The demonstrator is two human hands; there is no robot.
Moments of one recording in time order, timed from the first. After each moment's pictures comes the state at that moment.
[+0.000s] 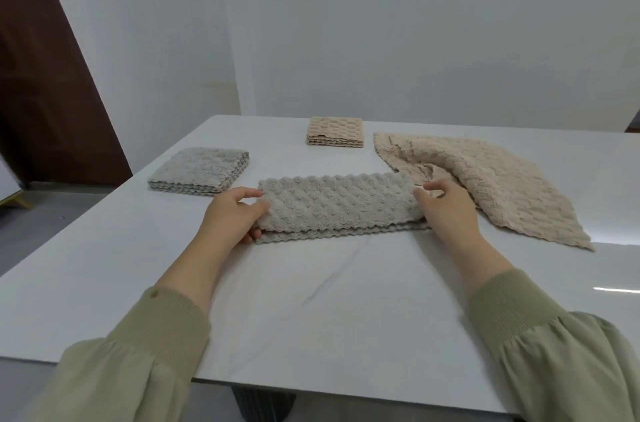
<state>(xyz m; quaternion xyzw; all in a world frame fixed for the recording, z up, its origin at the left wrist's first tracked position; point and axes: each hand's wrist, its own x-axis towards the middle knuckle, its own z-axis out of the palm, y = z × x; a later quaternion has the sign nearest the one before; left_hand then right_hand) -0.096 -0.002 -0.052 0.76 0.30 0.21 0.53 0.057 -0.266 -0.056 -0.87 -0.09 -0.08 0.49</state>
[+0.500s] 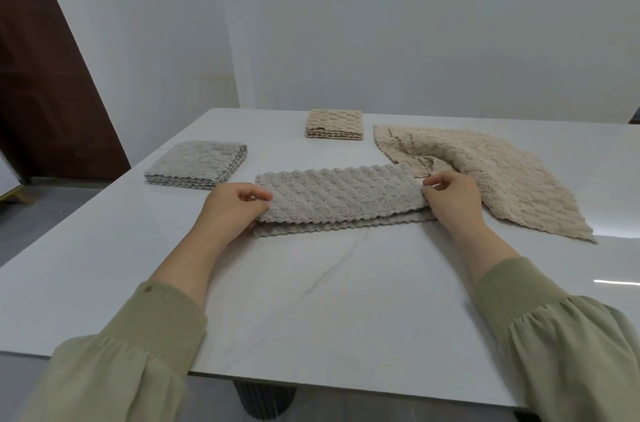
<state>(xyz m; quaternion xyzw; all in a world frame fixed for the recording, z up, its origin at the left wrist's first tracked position) -0.099 -0.003 -0.051 0.82 0.25 0.21 0.47 0.077 -0.273 -0.063 -0.86 -0.10 -0.11 0.48</state>
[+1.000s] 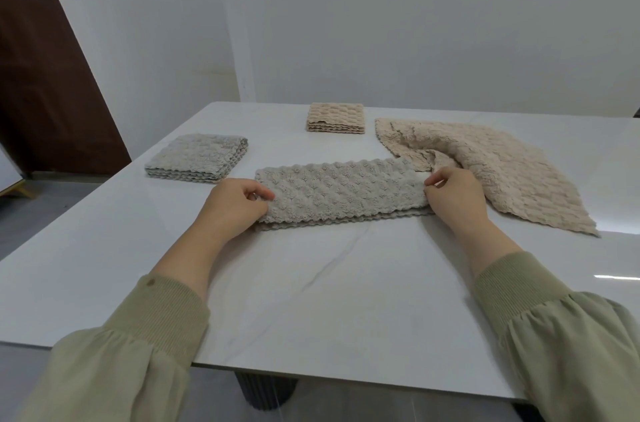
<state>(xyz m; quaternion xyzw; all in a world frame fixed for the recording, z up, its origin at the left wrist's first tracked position) -0.101 -0.005 -0.050 0.87 0.24 0.18 0.40 0.072 -0.274 -0.062 -0.91 -0.11 -0.12 0.38</state>
